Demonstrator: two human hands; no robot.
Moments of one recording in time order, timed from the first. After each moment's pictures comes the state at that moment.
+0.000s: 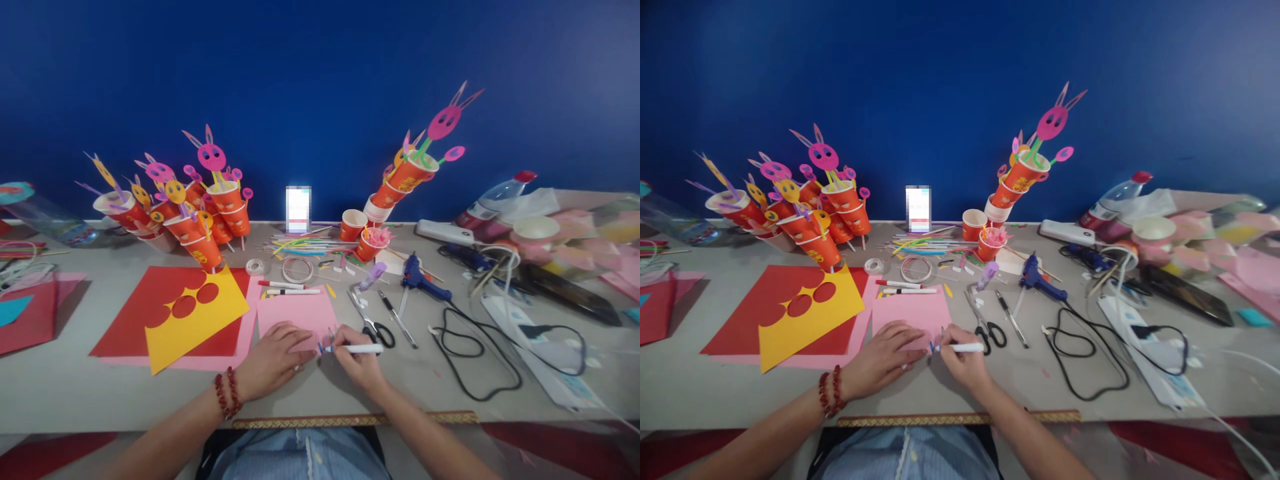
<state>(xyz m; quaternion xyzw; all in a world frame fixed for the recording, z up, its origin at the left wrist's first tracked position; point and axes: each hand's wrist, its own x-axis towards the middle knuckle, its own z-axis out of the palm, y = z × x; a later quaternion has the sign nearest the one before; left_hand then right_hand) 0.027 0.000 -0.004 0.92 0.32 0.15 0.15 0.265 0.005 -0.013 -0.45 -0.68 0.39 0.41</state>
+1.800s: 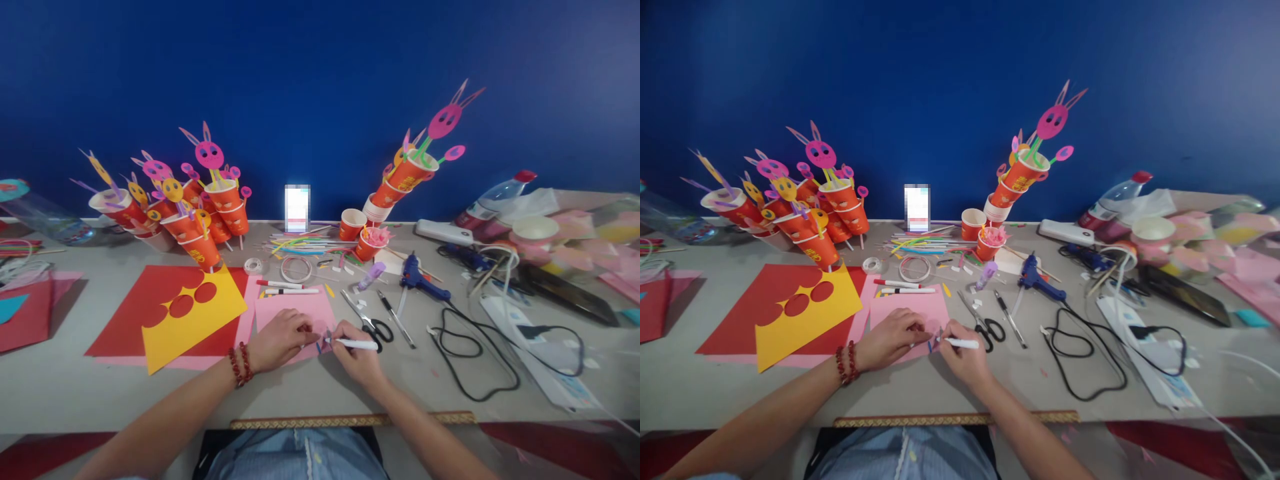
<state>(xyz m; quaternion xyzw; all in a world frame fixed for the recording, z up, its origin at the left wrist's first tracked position) 0.045 0.039 -0.006 0.93 0.29 0.16 0.18 0.272 0.011 -0.017 -0.48 -0.71 0.35 0.38</state>
